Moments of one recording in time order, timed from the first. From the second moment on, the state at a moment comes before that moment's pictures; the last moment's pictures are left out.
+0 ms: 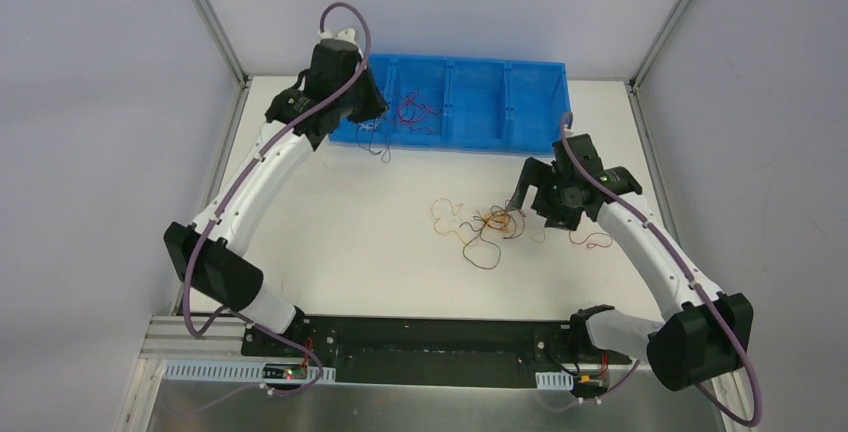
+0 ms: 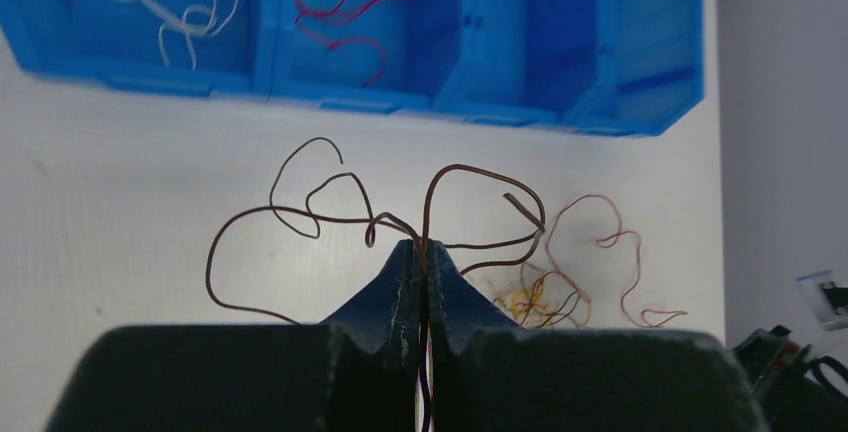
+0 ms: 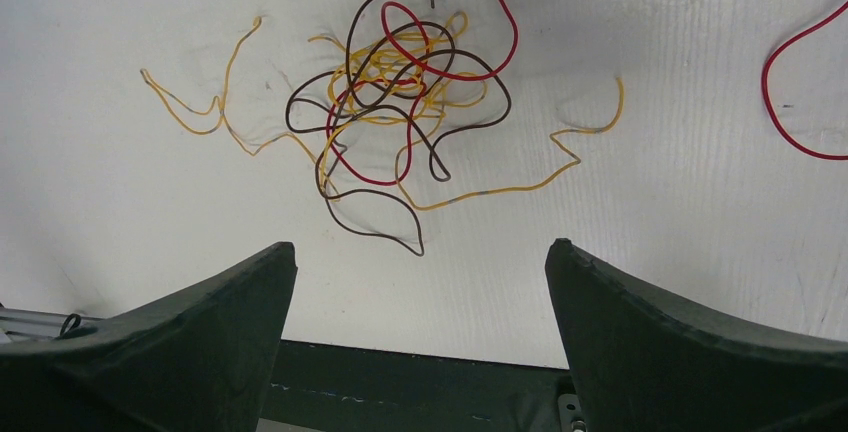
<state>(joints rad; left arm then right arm) -0.43 1.51 1.60 -0.67 -0.06 -0.59 0.33 1.19 1.01 -0.89 -0.07 0.62</state>
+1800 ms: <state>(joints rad) -0.57 2.57 2.47 -0.15 -0.07 -0.49 -0.04 1.07 1.04 -0.92 -0.28 0.62</state>
